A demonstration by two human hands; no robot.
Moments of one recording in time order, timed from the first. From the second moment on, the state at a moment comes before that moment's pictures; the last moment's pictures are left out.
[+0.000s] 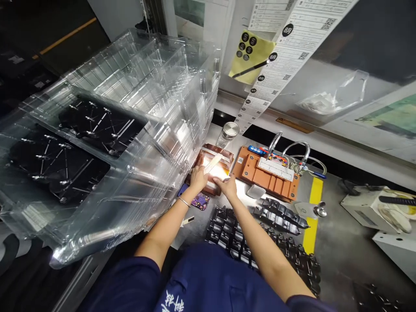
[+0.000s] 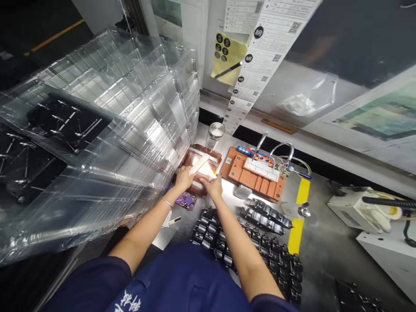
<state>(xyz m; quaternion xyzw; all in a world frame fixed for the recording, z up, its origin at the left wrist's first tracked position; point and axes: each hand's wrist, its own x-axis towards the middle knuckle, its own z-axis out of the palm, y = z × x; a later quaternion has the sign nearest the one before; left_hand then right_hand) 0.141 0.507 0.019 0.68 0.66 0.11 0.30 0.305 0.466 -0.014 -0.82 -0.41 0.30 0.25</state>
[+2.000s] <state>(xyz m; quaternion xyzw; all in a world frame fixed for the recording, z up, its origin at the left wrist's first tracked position) 0.155 0.424 0.088 0.74 0.38 0.23 0.51 0.336 0.410 0.141 -0.57 -0.65 0.44 0.23</state>
